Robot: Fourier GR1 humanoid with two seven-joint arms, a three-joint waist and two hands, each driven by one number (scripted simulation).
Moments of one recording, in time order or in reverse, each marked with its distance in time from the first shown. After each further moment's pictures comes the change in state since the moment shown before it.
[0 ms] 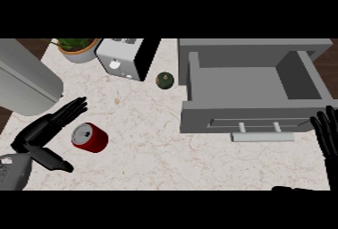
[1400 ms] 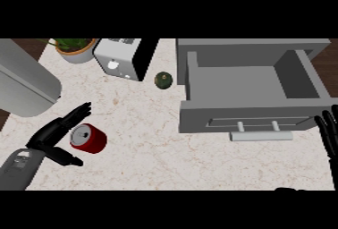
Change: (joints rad) left arm -0.181 0.048 -0.159 0.518 -0.109 0.207 -0.311; right arm -0.006 0.009 -0.013 -0.042 -0.007 0.004 0.034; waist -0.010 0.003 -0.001
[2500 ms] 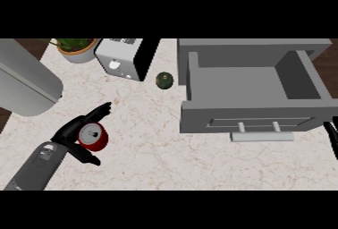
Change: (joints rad) left arm -0.087 -0.091 -0.074 0.106 -0.023 0.049 -0.045; right arm 0.042 0.001 -0.026 -0.063 -0.038 0.028 0.030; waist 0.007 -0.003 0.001
